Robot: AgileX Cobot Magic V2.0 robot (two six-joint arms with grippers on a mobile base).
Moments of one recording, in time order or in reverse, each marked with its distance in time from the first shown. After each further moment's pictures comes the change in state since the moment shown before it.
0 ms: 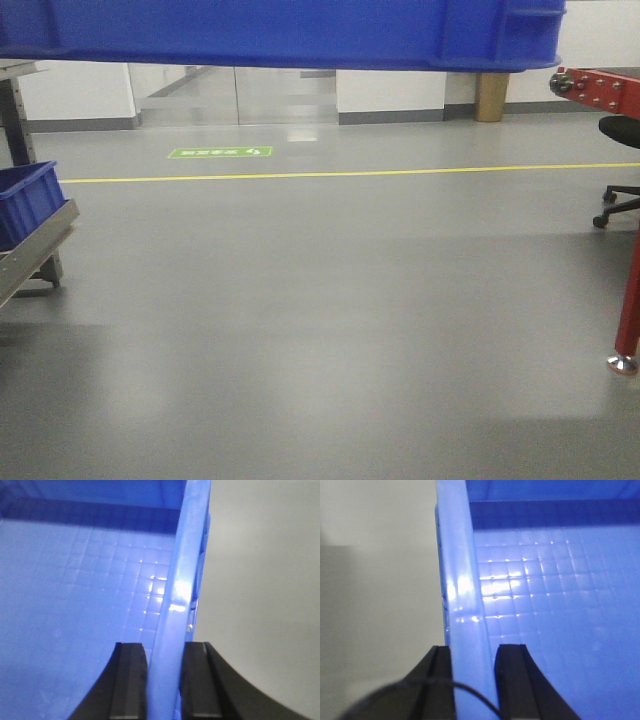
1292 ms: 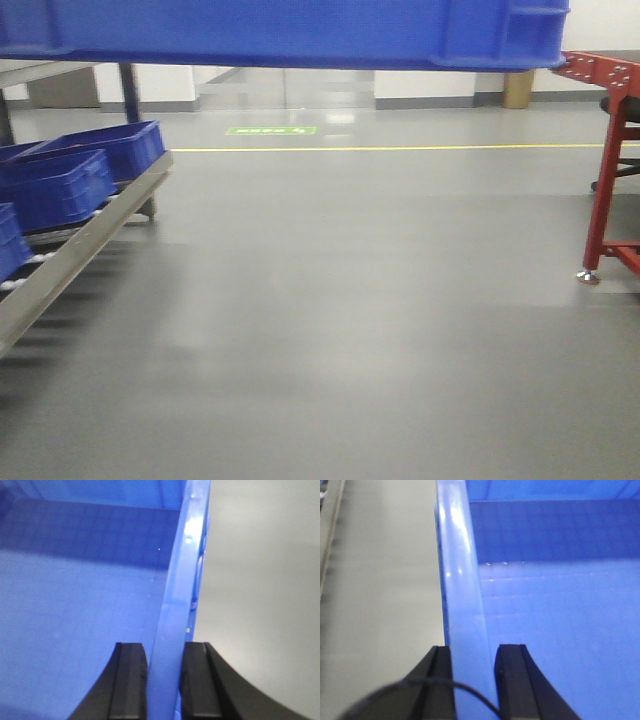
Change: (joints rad) left arm 0.002 0.000 0.000 -0.004 0.004 0.000; right arm 0.000 0.000 0.000 0.000 0.004 0.000
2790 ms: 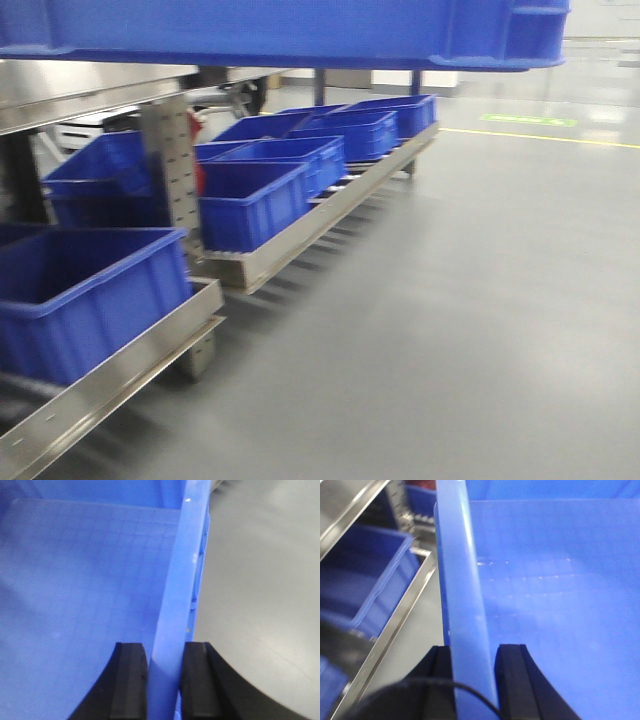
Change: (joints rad) left arm 0.000 0.000 0.000 -0.008 0.000 0.000; right arm 0.000 0.000 0.000 0.000 0.000 0.000
